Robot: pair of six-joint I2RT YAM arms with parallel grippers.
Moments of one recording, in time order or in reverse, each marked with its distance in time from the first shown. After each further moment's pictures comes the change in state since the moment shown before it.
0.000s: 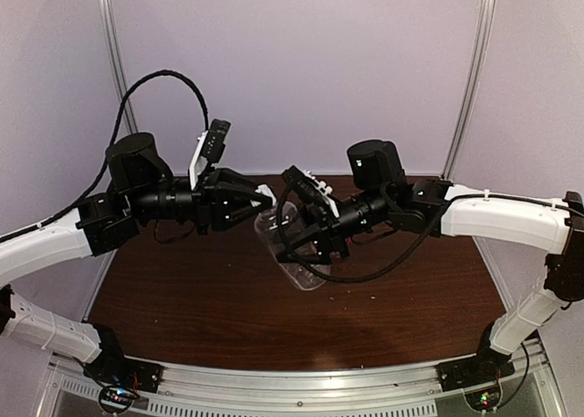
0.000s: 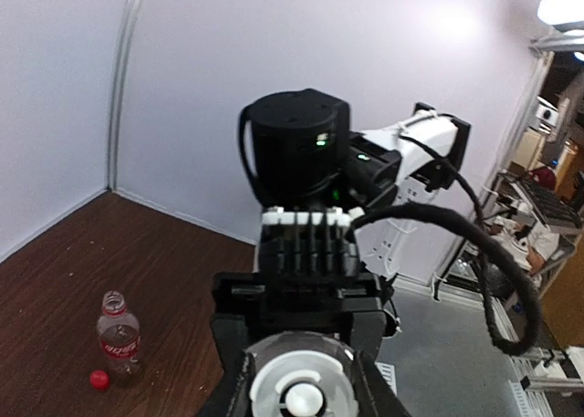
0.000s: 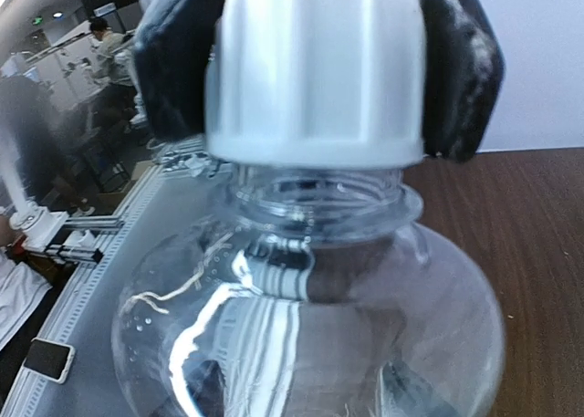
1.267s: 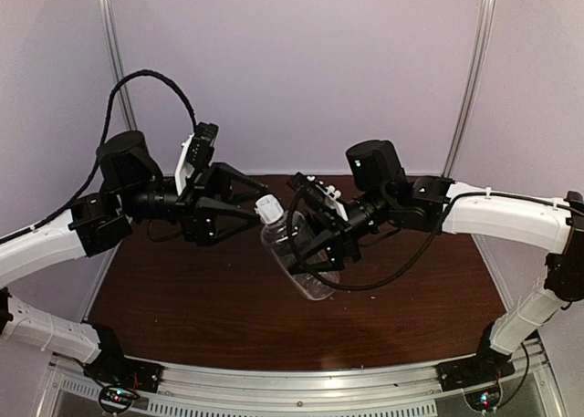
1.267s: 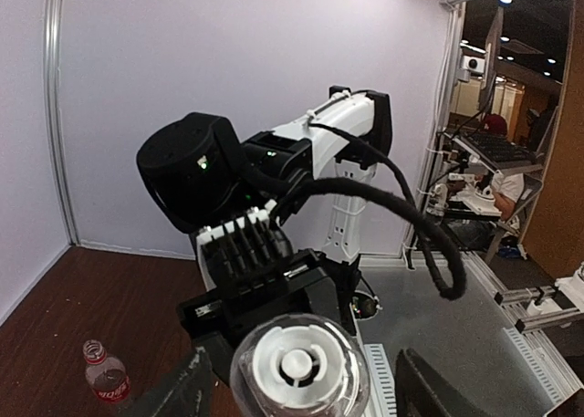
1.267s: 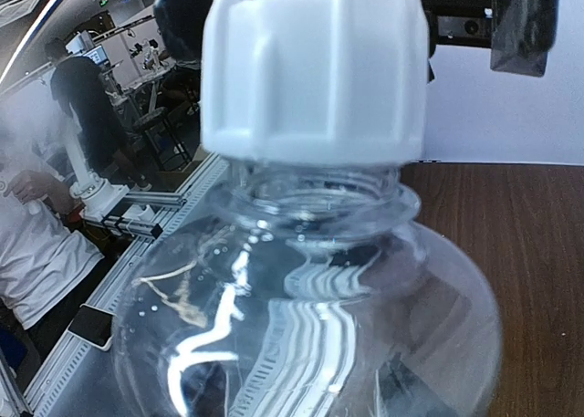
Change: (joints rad) left arm 0.005 -0.053 -0.003 -0.020 0.098 0.131; right arm -0.005 -0.003 0.017 -0.090 -0.157 -0.074
